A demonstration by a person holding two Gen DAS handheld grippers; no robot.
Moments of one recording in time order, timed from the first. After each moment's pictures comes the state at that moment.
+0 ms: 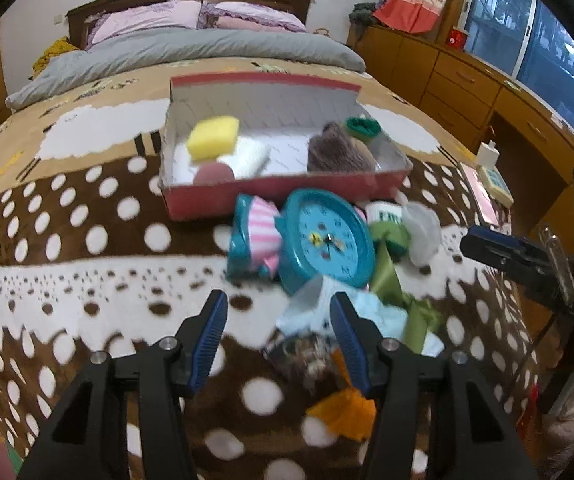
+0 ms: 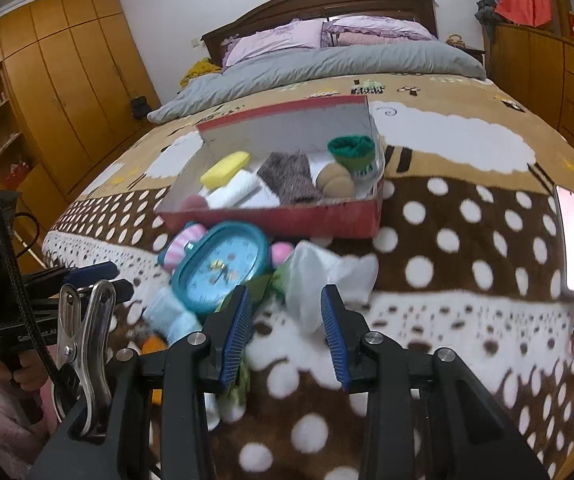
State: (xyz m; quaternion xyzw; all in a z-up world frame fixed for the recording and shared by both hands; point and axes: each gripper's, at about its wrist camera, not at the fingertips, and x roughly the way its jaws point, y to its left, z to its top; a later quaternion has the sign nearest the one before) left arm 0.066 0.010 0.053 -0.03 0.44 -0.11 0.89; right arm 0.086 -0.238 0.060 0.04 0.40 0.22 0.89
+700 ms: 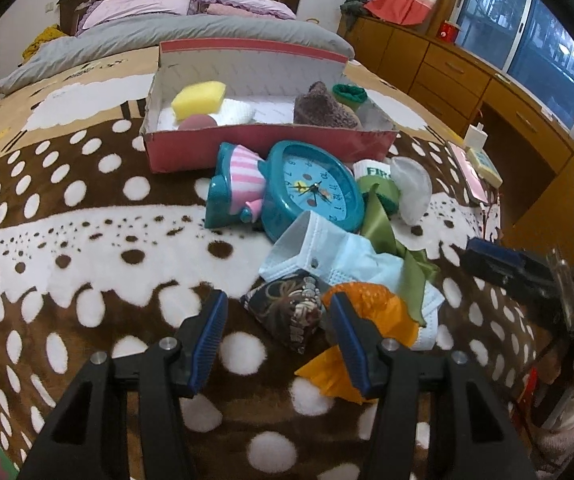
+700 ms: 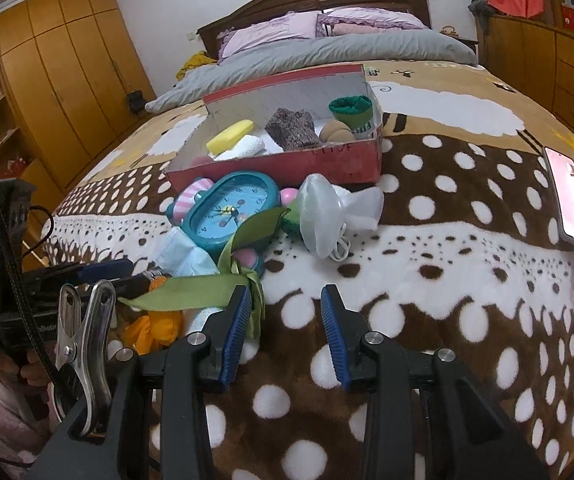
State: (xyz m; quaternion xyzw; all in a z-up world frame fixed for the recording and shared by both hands) left arm 0.047 0.007 0.023 -0.04 0.45 -0.13 0.88; right arm 0.039 -0.237 0.037 0.04 0.41 0.20 0.89
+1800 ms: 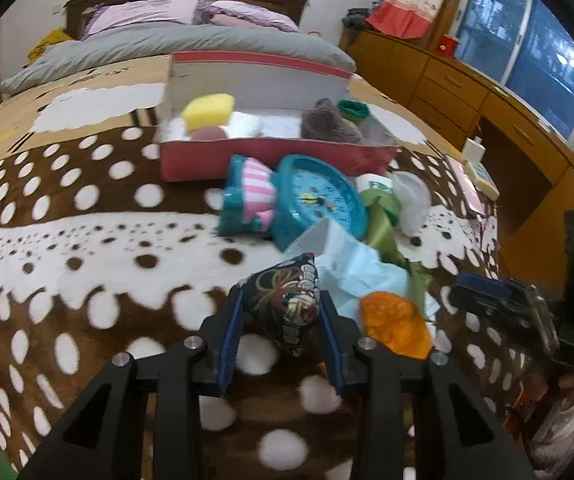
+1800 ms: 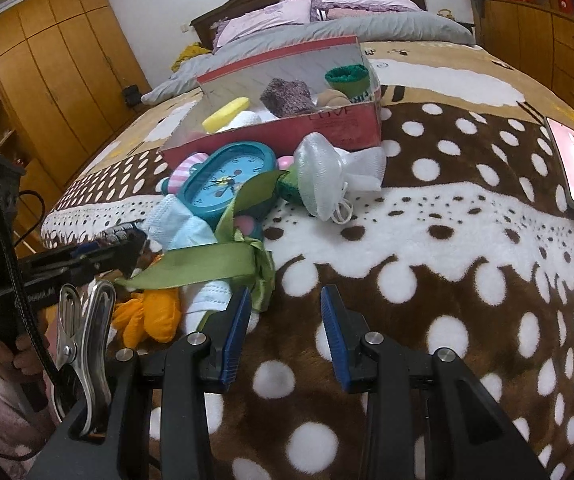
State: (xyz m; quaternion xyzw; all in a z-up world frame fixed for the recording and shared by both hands) left arm 0.037 0.023 0.030 -0.05 0.43 -0.12 0.89; right arm 0.030 -0.235 0.018 0.05 0.43 0.20 0.88
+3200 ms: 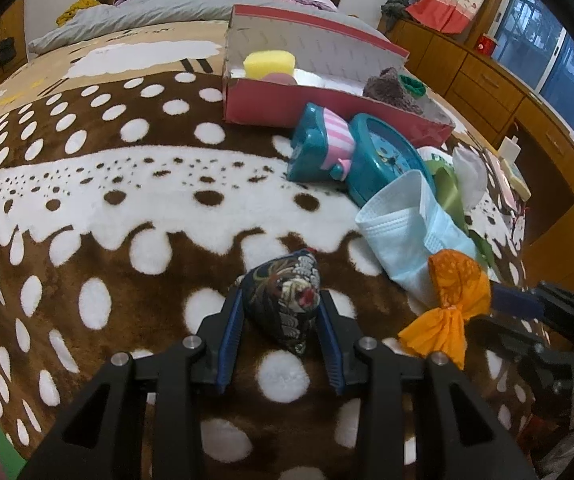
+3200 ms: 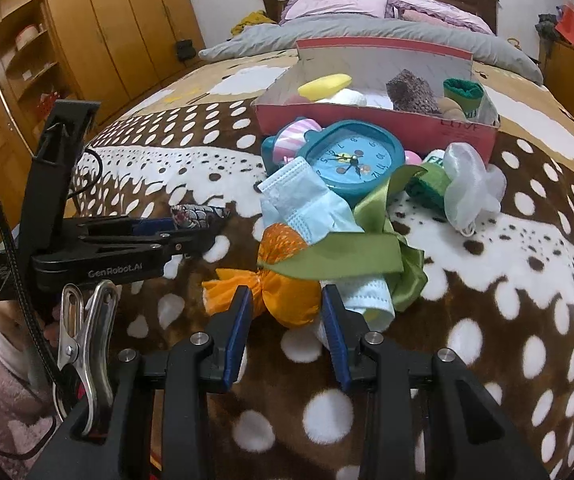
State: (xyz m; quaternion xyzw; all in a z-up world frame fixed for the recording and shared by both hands) left arm 0.033 0.056 -0.005 -0.07 0.47 -0.08 0.87; right arm 0.012 -0.152 0.017 -0.04 0.43 0.28 0.85
